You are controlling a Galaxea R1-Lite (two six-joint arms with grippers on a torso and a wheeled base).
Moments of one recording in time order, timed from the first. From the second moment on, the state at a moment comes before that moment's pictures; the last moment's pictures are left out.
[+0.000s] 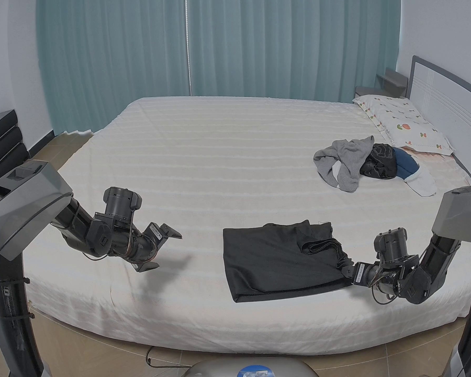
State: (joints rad) left arm -0.19 2.23 -1.06 -0.32 -0.27 -0.98; right arm 0.24 2.18 -0.51 -0.90 -0.23 0.47
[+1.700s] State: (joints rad) left arm -0.19 2.23 -1.06 -0.33 -0.27 -0.98; right arm 0.37 2.32 -0.96 -0.75 0.02 0.74
